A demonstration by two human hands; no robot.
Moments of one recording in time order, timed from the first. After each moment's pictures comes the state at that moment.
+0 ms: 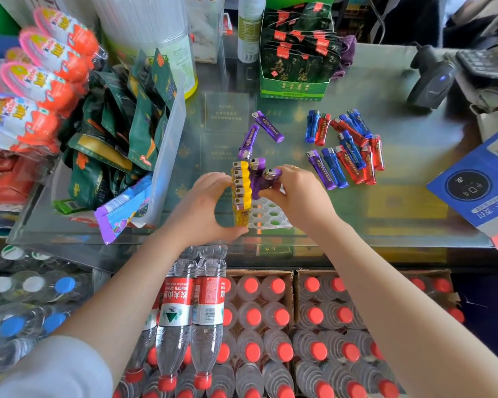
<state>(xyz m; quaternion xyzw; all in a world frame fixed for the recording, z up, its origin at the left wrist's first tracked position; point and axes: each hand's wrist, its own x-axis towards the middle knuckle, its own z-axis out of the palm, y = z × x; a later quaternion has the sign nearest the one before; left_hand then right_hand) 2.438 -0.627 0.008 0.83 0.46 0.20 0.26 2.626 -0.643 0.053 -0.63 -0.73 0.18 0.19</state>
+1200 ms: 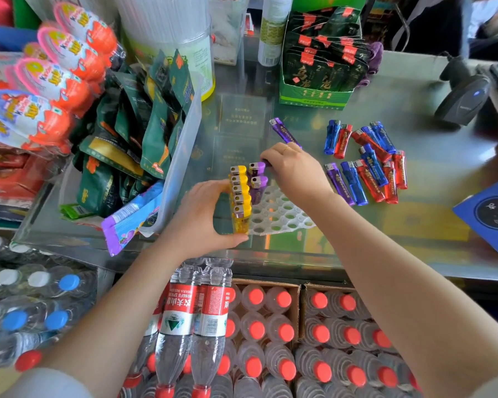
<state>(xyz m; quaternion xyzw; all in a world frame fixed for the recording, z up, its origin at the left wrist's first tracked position) 2.425 -0.627 0.008 0.79 0.52 0.22 0.26 2.622 -0.565 0.025 -0.56 -0.82 0.03 0.12</state>
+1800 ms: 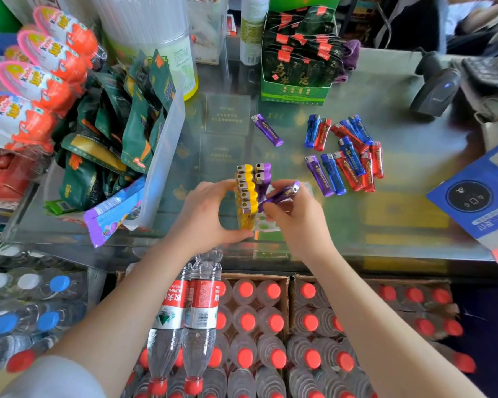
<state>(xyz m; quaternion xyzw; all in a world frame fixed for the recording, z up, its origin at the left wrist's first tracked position) 2.453 -0.632 0.002 0.79 0.50 0.22 0.26 2.627 -0.666 0.035 -0.64 -0.57 0.36 0.37</state>
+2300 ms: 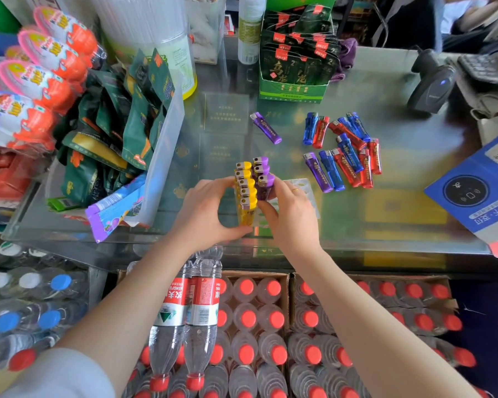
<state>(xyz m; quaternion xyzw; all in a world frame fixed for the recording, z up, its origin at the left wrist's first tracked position) 2.454 -0.634 0.001 0.79 0.52 0.22 0.26 2.618 -0.664 0.014 -0.64 -0.69 0.10 0.32</state>
